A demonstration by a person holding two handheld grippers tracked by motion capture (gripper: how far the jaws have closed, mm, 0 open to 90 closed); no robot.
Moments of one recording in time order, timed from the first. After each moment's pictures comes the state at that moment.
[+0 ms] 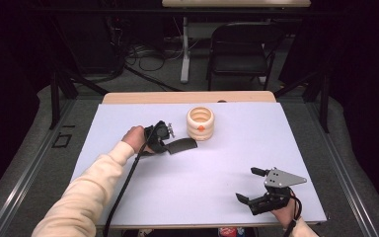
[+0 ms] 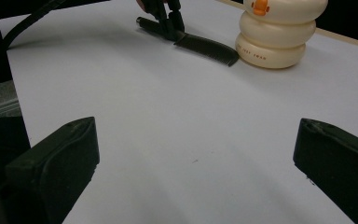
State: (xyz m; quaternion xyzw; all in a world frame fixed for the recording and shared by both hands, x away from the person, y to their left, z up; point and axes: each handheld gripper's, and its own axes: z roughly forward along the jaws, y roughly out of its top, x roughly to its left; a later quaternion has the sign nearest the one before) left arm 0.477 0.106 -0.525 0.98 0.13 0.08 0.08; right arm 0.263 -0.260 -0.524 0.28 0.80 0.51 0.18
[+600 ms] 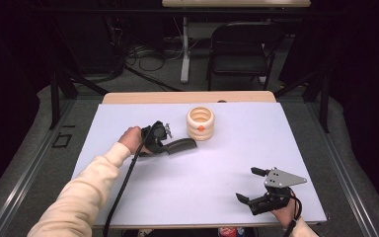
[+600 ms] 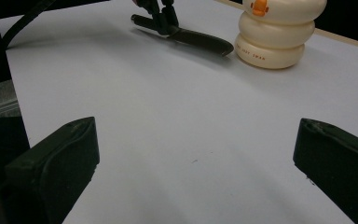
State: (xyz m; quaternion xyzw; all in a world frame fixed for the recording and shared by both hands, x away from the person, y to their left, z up) left arm 0.467 0.116 -0.515 0.98 0.13 0.07 0.10; right arm 0.262 -0.260 -0.524 0.28 0.79 0.51 0.18
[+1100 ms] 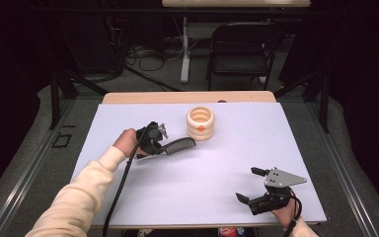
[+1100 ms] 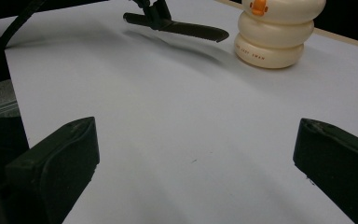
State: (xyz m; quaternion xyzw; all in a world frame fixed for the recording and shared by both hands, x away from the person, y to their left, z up) left arm 0.454 0.129 -0.507 0.98 0.14 0.07 0.14; right arm 0.262 -0.260 -0.524 0.28 0.79 0.51 0.18
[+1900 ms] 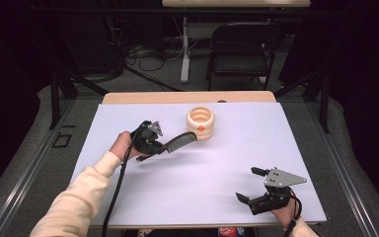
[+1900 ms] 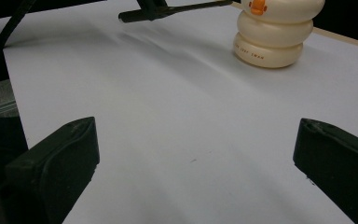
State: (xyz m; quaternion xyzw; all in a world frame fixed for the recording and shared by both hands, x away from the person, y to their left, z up) left arm 0.442 0.144 -0.497 0.95 0.17 0.06 0.24; right arm 0.263 -0.260 -0.524 0.28 0.79 0.51 0.18
